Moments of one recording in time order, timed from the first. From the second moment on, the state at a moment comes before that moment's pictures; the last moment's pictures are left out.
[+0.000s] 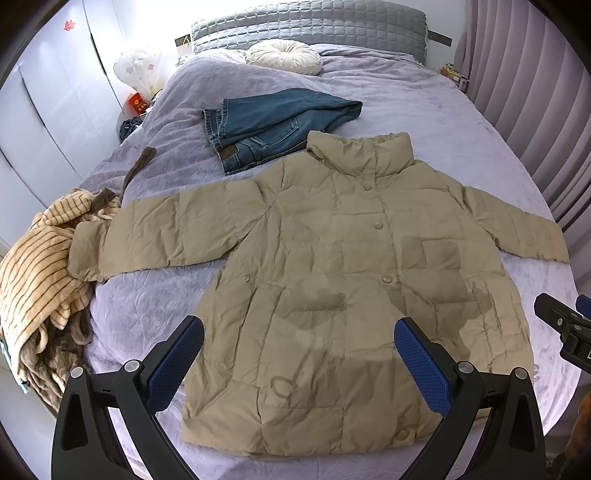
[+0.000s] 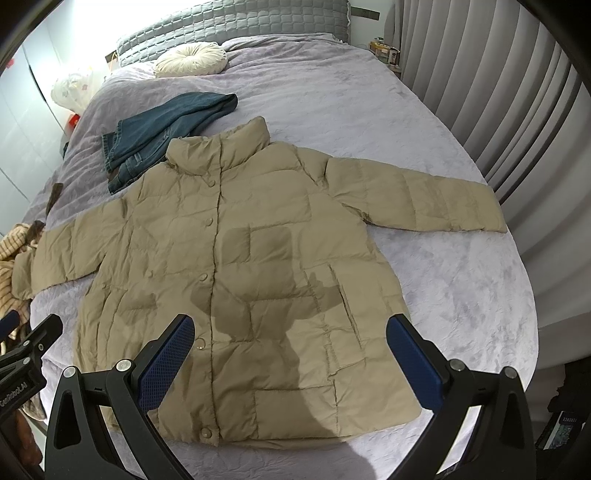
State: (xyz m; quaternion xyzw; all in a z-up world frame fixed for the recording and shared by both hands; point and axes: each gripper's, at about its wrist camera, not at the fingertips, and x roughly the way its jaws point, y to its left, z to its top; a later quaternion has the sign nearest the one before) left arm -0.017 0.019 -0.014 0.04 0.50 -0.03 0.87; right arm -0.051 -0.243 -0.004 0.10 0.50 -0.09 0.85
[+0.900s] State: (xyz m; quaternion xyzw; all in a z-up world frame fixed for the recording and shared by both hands) left arm 0.047 0.141 -0.116 -0.13 0.56 0.00 0.82; right arm -0.012 -0.176 -0.070 0.18 0.55 0.05 0.81
